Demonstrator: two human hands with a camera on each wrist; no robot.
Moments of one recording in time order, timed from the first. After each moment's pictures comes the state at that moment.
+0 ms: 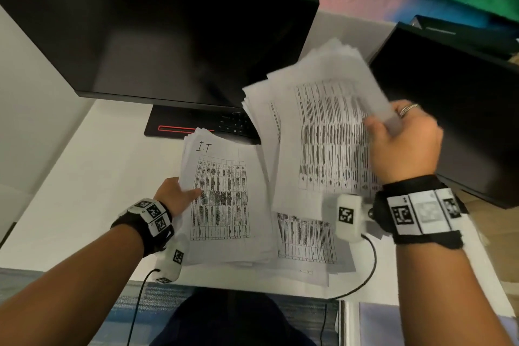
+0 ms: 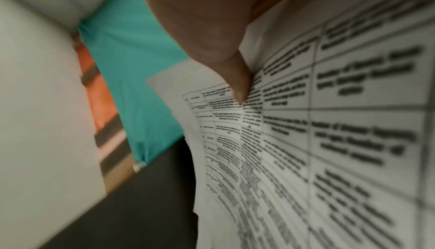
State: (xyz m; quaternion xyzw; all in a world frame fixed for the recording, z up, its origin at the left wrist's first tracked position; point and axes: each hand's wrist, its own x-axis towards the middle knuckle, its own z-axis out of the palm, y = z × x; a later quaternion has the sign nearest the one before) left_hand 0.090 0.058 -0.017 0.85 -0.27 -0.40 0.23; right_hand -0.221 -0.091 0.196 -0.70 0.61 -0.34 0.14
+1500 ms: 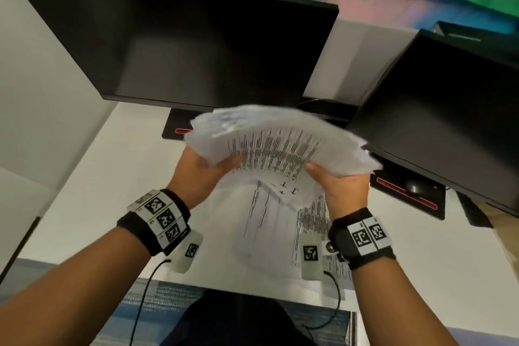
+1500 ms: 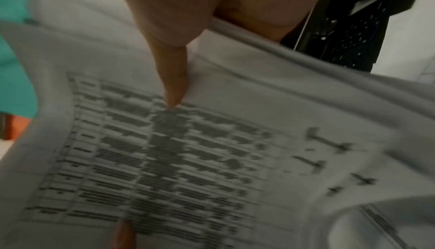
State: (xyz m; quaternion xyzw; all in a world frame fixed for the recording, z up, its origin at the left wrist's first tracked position) left_hand 0.061 0.045 0.088 0.64 -0.44 -0.30 0.56; right_hand -0.181 -0.058 0.091 -0.53 0.45 -0.45 0.56
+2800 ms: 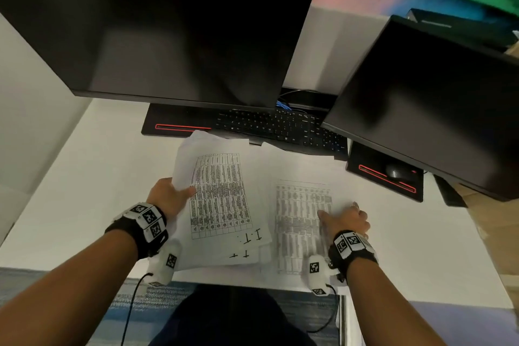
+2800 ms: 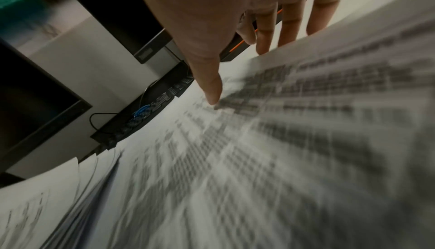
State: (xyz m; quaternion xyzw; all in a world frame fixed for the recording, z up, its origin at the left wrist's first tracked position) left_hand 0.088 0.068 -0.020 0.87 -0.25 -0.36 0.25; right_hand -0.275 -0.063 -0.038 -0.51 0.82 0.00 0.27
